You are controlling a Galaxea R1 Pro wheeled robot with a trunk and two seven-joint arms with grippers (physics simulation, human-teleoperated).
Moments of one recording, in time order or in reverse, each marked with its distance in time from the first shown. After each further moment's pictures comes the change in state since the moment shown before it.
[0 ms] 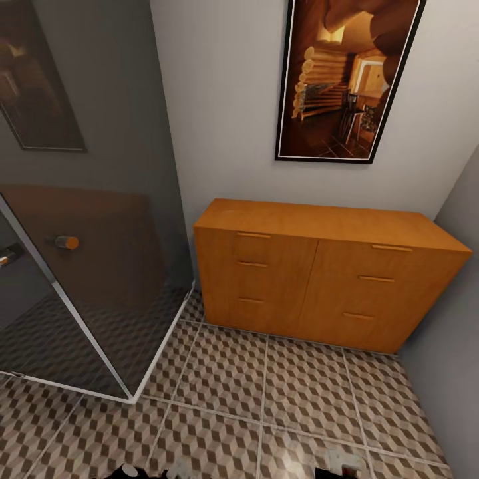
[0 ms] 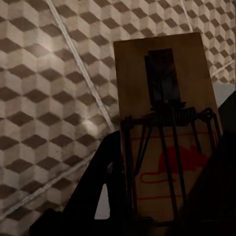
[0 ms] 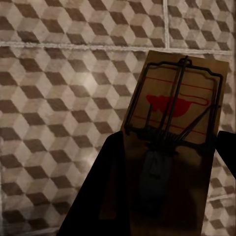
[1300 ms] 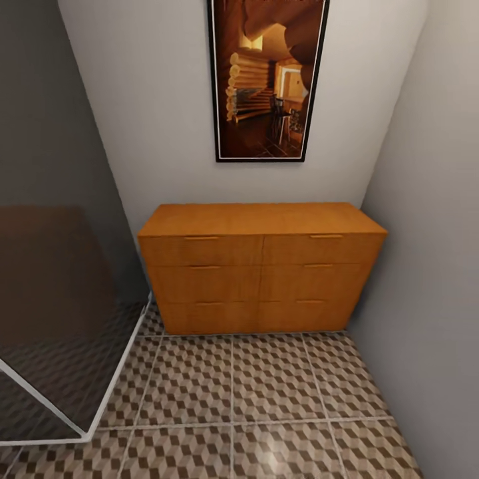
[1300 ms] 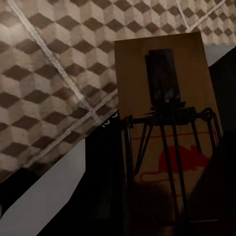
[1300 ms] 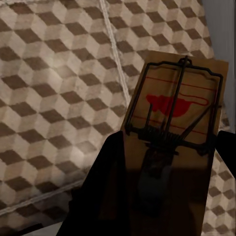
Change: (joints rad) left arm 0.131 0.011 0.004 0.050 0.013 -0.072 0.015; right arm 0.102 -0.005 0.000 0.040 0.004 -0.110 0.002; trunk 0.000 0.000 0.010
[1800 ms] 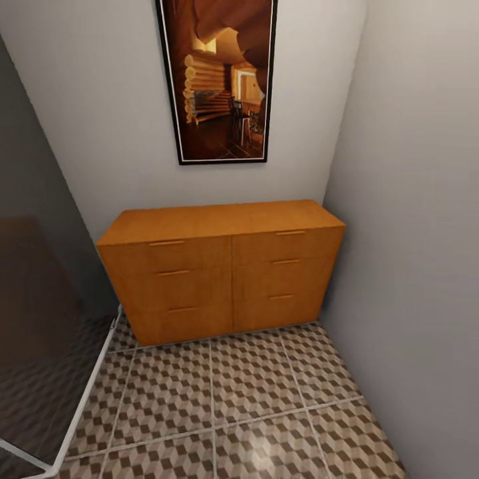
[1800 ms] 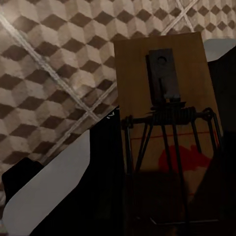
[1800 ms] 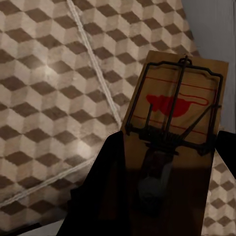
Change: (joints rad) left arm 0.000 0.004 0.003 0.031 0.002 -0.001 0.000; right arm 0.006 -0.002 0.001 0.000 0.001 0.000 0.001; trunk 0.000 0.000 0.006
